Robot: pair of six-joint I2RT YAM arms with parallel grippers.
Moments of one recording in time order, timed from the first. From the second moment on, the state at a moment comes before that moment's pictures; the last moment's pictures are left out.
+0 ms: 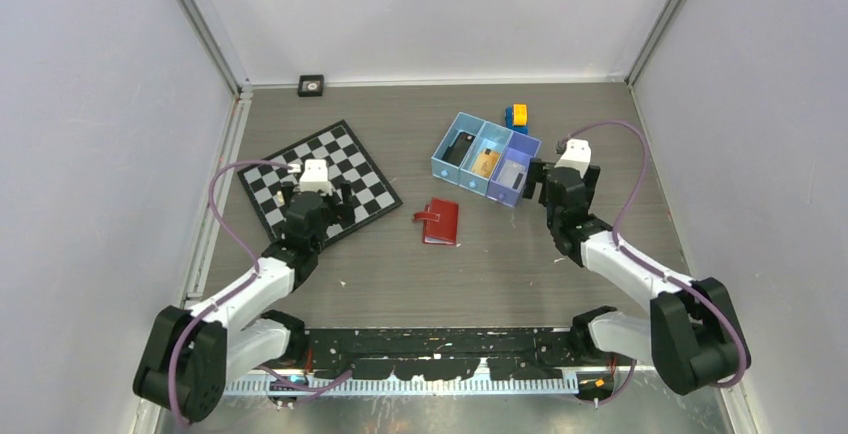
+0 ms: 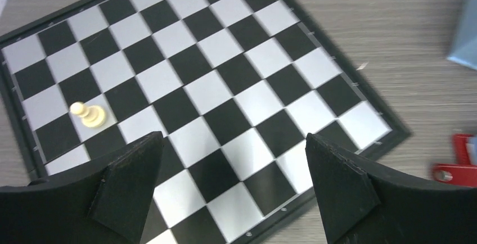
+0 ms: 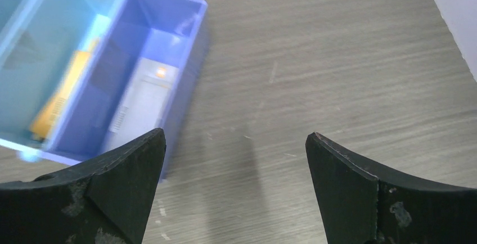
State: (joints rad) left arm -0.37 1.00 0.36 0.32 -0.33 -0.14; right arm 0.34 1.14 0.54 0.20 0.50 0.21
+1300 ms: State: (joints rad) left arm -0.23 1.32 0.31 0.71 -0.42 0.00; right arm 0.06 1.56 0.30 0.95 0.43 0.16
